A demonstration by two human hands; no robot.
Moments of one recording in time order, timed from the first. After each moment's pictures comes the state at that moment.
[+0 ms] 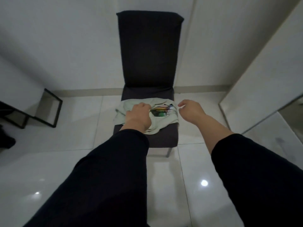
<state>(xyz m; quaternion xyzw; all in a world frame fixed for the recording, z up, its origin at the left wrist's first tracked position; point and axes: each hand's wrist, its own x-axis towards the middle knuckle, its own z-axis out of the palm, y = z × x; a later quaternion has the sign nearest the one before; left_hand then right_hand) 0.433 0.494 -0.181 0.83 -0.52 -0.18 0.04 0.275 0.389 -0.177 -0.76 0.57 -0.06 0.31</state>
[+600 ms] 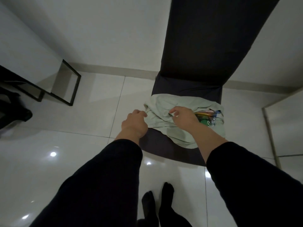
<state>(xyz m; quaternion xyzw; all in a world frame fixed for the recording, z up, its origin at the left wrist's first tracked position) 0.643 0.489 -0.322 0.88 -0.37 -0.29 0.08 0.512 0.358 -0.321 -0.80 0.47 0.06 0.36</state>
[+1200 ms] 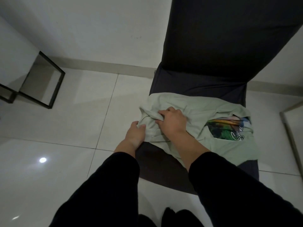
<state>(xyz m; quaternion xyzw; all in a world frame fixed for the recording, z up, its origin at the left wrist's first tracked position) 0.682 0.422 -0.523 0.83 -0.12 -0.43 0.34 0.594 0.314 -0.502 -0.88 0.44 0.06 0.16</state>
